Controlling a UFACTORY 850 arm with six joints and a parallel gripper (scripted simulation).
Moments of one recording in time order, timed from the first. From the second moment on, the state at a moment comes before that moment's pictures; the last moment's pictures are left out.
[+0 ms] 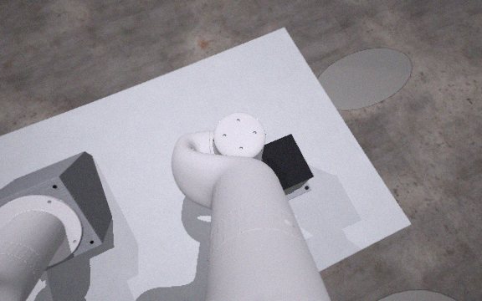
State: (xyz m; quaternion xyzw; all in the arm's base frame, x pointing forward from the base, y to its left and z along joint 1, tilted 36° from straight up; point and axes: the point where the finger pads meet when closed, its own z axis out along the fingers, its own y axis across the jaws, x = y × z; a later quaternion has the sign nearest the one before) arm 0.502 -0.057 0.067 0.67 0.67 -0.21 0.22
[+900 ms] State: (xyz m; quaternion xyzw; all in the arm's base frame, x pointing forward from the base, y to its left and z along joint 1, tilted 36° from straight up) arm 0.502 -0.068 0.053 0.67 0.67 -0.21 0.22
